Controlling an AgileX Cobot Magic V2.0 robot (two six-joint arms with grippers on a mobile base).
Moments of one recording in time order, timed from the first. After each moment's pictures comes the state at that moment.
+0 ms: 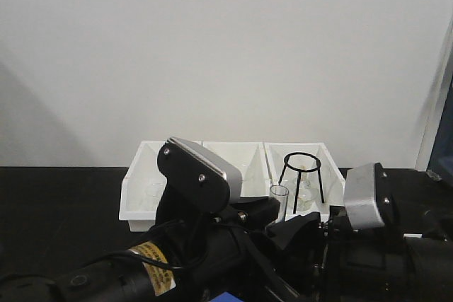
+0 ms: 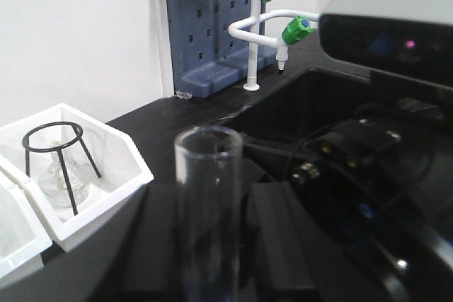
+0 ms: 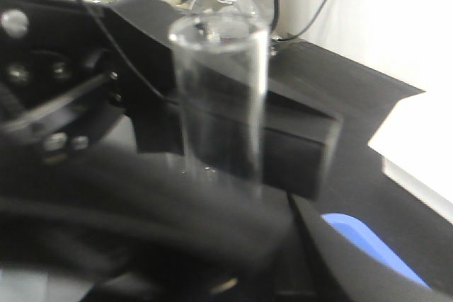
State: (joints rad) left arm -0.96 1.41 -1.01 -0.22 -0.16 0.11; right arm 0.20 1.34 -0.80 1.67 0.93 -1.87
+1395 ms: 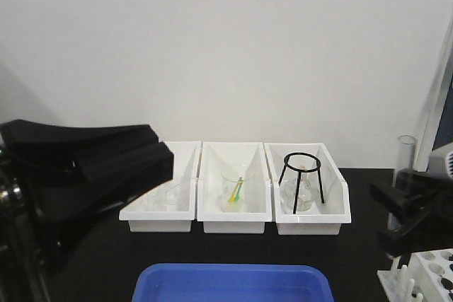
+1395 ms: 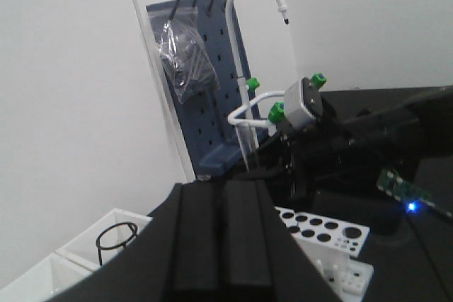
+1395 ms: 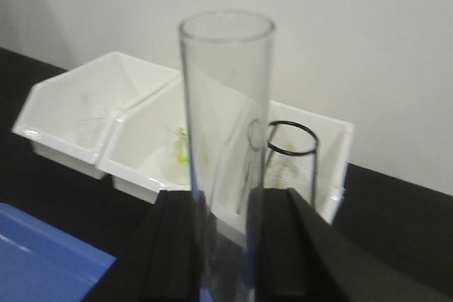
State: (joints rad) left arm -0.96 0.91 -1.01 -0.15 0.20 0.29; right arm -0.02 1.11 -0.74 1.72 0.30 -1.92
